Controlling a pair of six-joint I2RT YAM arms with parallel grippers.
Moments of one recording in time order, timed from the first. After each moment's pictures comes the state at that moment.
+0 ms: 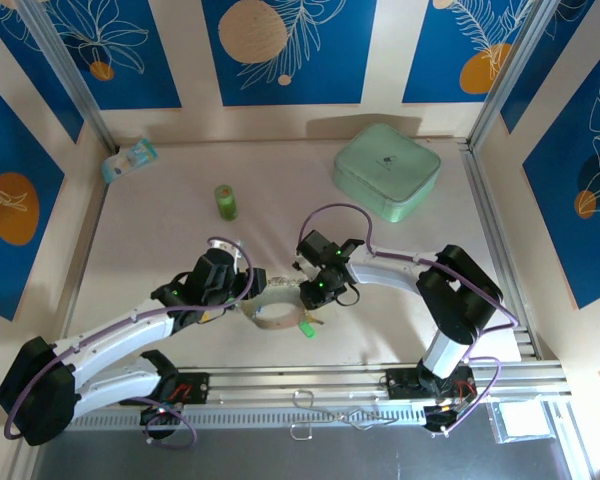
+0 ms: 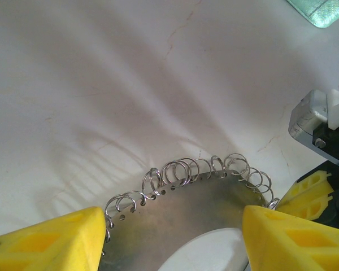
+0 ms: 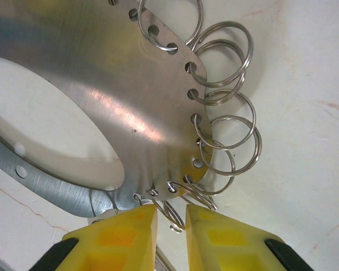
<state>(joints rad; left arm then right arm) -0.71 1.03 0.51 -0.18 -0.05 -0.60 0.82 1.69 0.98 -0.62 -0.23 0.29</state>
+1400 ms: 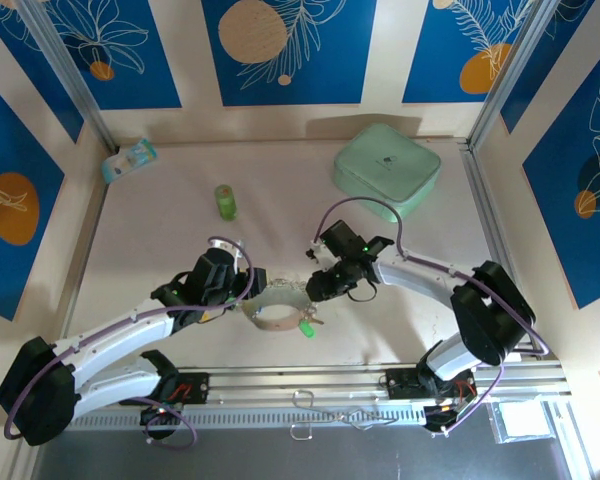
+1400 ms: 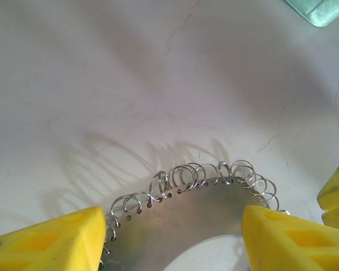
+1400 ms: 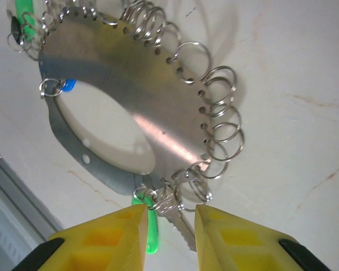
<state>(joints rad) -0.71 1.03 0.51 -0.18 -0.05 -0.58 0.71 1.51 0.89 -0.58 -0.39 0.30</state>
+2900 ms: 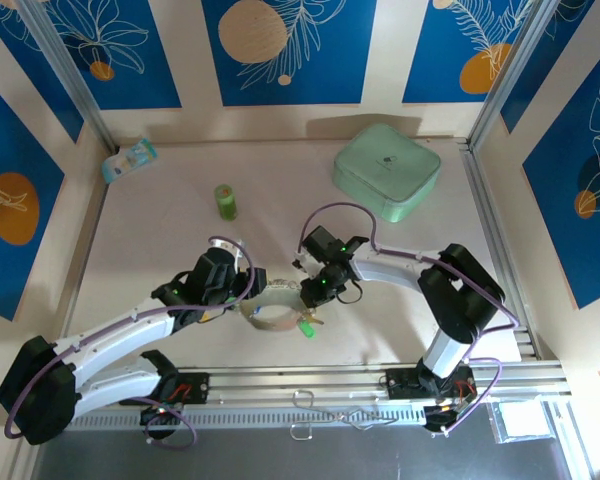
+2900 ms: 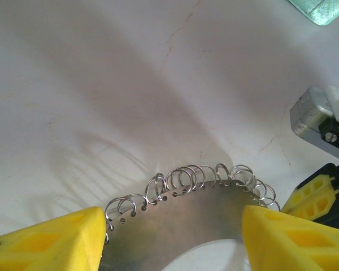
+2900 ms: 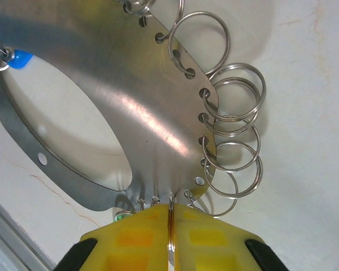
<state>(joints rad) -0.71 1.04 0.52 -0.18 -0.05 -0.57 0.78 1.69 0.97 -0.60 -0.35 0.24</state>
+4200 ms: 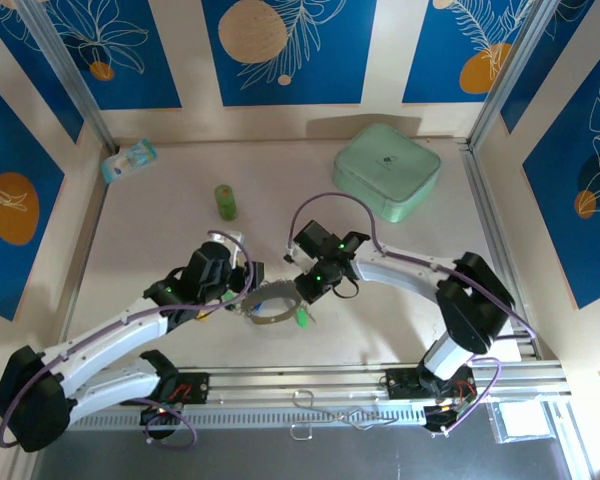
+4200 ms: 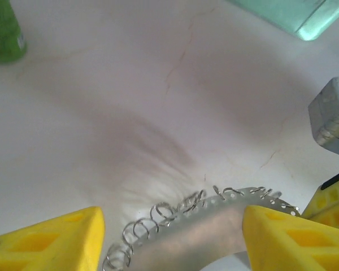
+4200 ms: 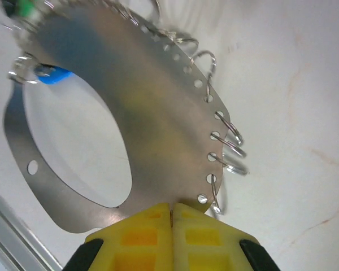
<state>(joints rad) -0.71 0.97 0.59 -0.23 -0.12 -0.40 0.85 1.58 1.07 -0.68 -0.21 0.14</state>
